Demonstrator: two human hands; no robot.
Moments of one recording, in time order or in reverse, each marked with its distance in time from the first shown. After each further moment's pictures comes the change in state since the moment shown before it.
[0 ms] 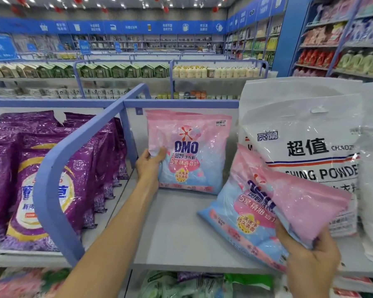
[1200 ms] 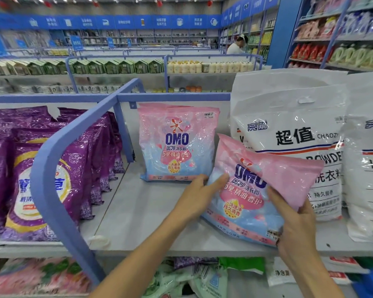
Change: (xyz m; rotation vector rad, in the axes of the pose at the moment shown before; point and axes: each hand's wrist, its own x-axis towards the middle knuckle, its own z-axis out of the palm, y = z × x) left_hand -0.143 -0.010 0.046 0.622 -0.682 -0.137; right_hand 0.029 0.003 -0.004 0.010 -0.087 0.142
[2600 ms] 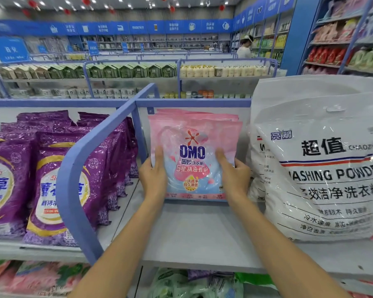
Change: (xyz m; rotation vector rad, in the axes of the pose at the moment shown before) left_hand 0.037 -0.030 -0.113 -0.362 0.871 0.184; right_hand 0.063 0.052 0.156 -0.300 -0.057 0.092
